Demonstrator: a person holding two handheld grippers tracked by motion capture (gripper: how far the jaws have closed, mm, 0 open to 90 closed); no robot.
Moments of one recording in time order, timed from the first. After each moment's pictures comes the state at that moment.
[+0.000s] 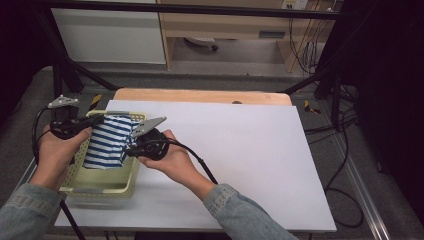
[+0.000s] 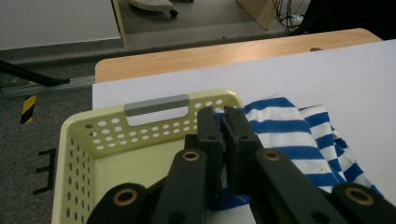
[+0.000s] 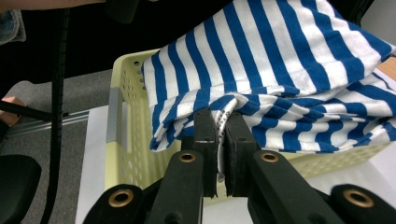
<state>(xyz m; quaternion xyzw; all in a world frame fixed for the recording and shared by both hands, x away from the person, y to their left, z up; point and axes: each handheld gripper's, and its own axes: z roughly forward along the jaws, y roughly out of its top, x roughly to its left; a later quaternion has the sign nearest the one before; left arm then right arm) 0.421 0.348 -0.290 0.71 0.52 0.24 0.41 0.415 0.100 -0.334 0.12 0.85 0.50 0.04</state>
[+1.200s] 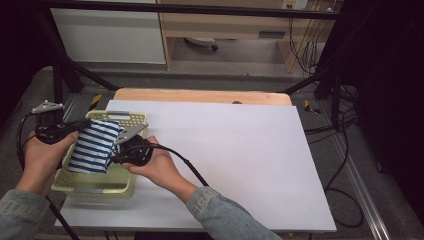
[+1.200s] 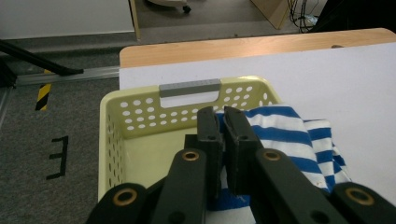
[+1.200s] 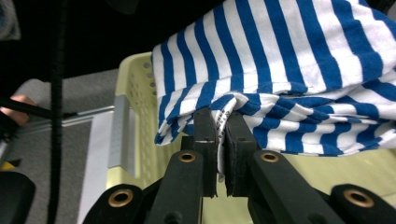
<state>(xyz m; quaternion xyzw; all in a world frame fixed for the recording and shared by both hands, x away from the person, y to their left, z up) 0.415 0.381 -0.302 0.70 0.54 0.25 0.40 0.410 0.142 -0.355 0.12 0.86 0.50 0.02</state>
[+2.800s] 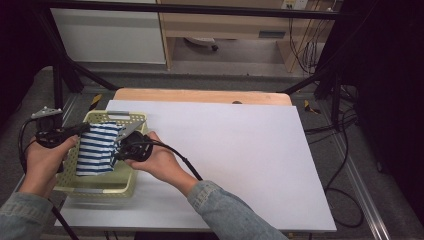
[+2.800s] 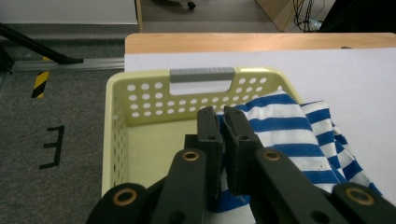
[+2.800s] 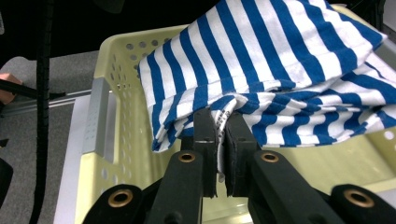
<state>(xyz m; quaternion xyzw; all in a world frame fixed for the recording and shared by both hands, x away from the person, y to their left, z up) 0.419 0.391 -0.321 0.68 0.56 0.24 0.41 0.424 0.144 -0.353 0.10 0.88 0.46 0.03</state>
